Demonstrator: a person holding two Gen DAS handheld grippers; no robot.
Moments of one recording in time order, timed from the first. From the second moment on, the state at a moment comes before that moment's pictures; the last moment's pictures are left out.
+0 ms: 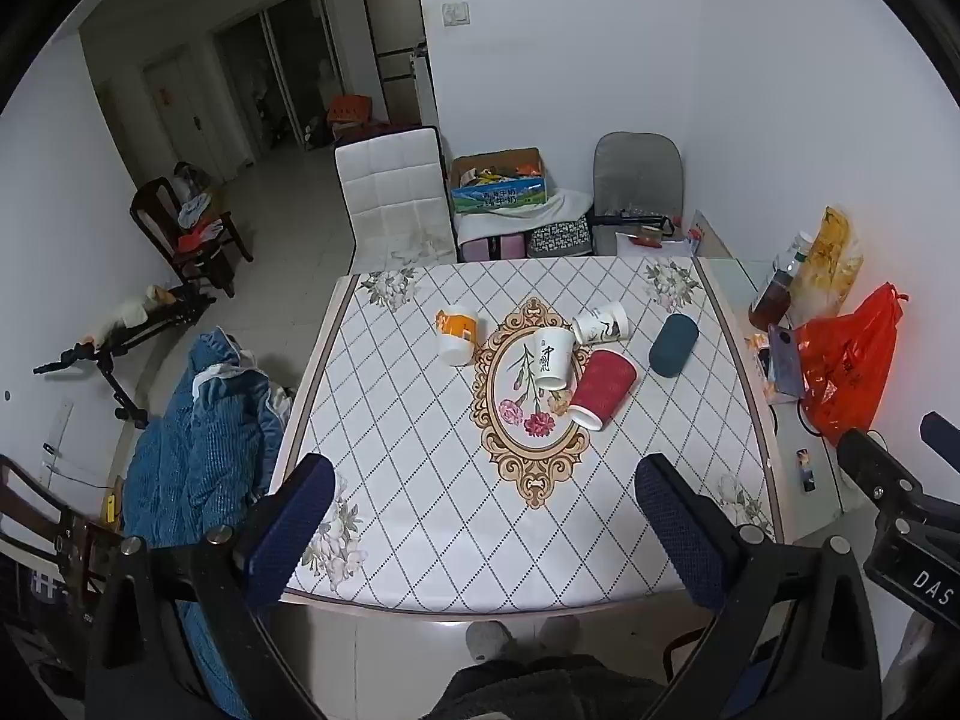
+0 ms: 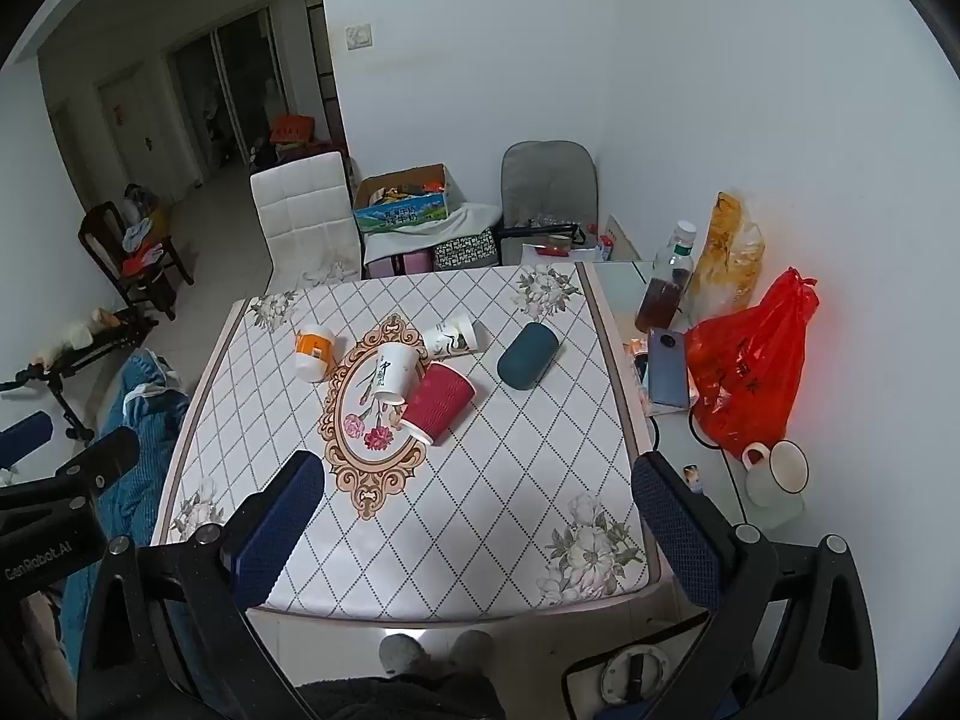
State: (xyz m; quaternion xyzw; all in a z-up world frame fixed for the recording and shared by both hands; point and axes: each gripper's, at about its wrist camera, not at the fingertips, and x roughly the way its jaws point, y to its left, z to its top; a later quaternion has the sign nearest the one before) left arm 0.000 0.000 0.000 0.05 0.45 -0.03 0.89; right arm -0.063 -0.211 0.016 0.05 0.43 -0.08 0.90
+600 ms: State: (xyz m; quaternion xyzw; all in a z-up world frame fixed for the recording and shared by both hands) left arm -0.011 0.000 -0.002 0.05 0.45 -0.03 0.89; right arm -0.063 -0.215 0.013 0.05 0.43 -0.08 0.90
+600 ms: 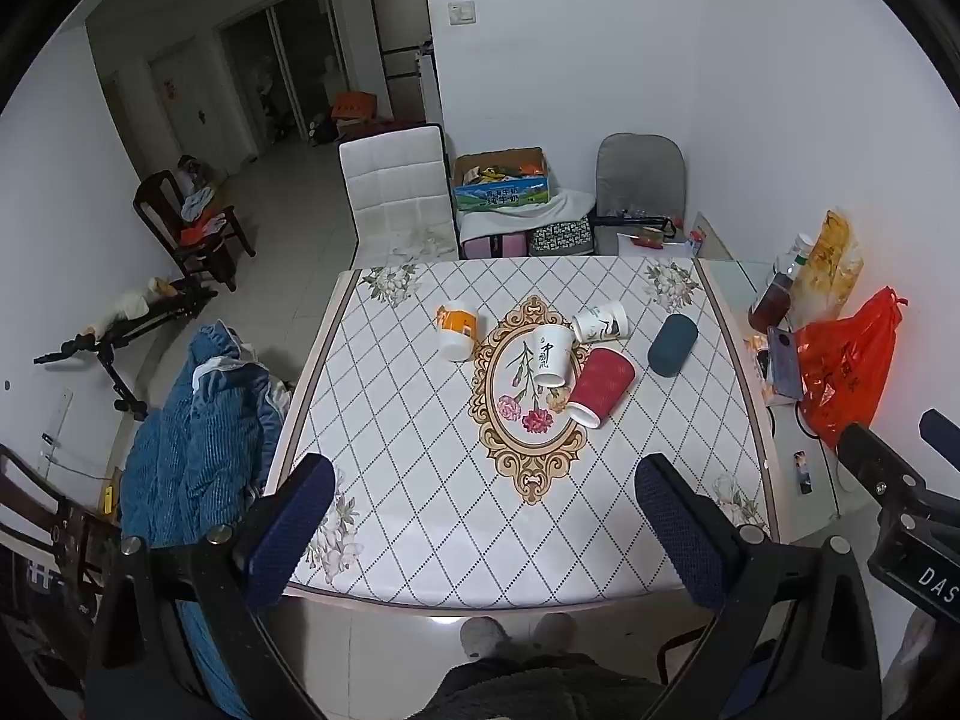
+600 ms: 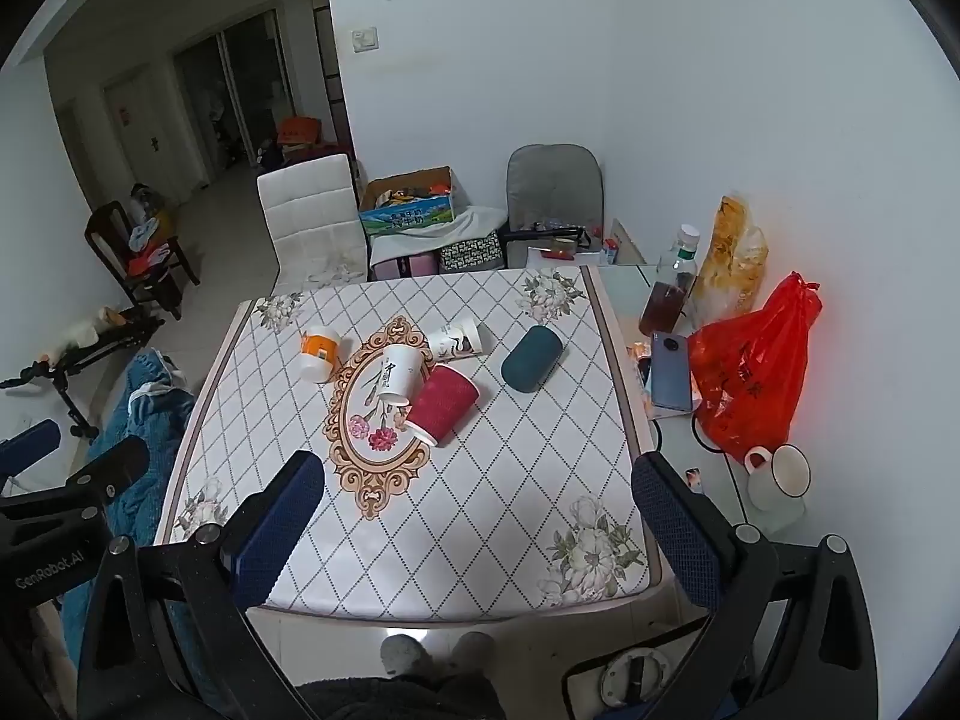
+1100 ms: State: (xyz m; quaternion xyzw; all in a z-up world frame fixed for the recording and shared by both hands) left arm -0.007 0.005 0.001 0.04 0.45 -0.02 0.89; right arm -0.060 -0.207 0.019 0.05 0.43 -0.07 0.90
